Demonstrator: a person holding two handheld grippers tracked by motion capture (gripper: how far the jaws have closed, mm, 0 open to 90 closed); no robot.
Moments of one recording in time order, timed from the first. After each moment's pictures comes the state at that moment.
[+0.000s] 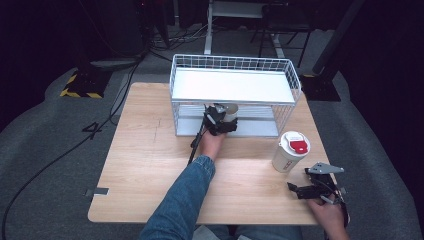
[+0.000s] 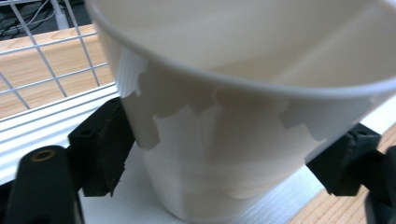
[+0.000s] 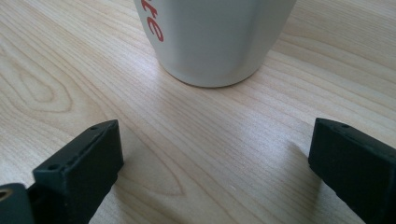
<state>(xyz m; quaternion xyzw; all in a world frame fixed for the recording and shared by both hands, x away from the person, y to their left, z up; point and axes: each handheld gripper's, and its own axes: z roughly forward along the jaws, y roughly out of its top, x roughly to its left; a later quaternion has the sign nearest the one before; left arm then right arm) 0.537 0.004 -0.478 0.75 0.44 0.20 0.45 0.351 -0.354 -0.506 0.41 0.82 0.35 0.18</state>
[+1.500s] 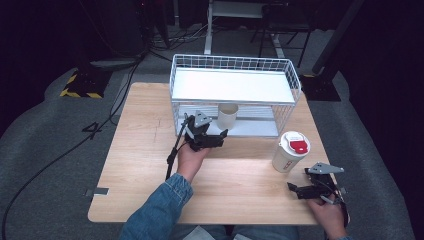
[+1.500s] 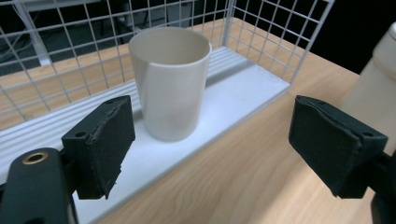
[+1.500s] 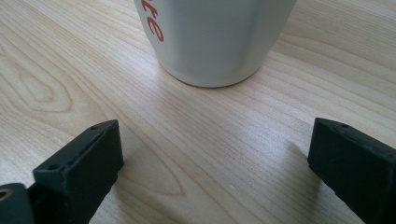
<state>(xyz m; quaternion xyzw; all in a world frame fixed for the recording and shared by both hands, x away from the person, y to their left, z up) 0.434 0.067 -0.413 0.76 0.39 0.18 0.49 0.351 -0.354 -0.506 0.41 0.82 0.35 0.18</state>
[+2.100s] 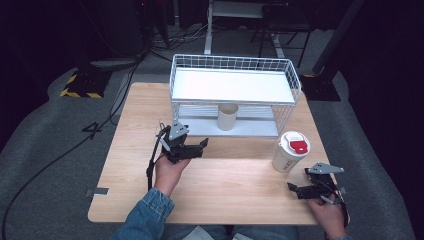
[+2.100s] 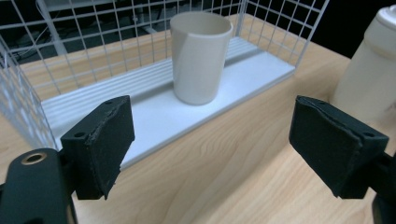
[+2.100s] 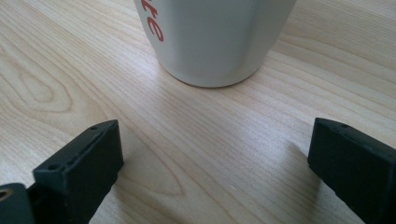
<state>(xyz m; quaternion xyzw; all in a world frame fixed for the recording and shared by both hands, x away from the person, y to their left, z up) 0.391 0.122 -0.412 0.75 0.40 0.20 0.49 0.351 -0.354 -0.506 0.41 0.82 0.35 0.18</state>
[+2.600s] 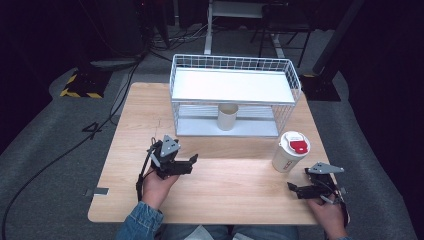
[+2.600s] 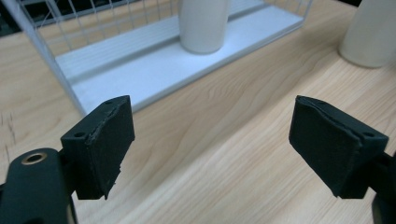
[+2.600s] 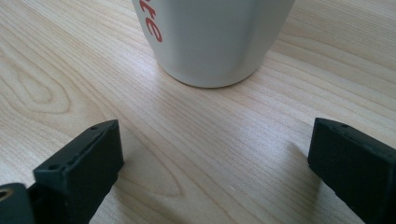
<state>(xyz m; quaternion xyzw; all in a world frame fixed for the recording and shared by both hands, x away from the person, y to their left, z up) 0.359 0.147 -0.435 0.78 0.40 0.20 0.44 0.351 -0.354 -0.506 0.42 0.82 0.35 0.18</state>
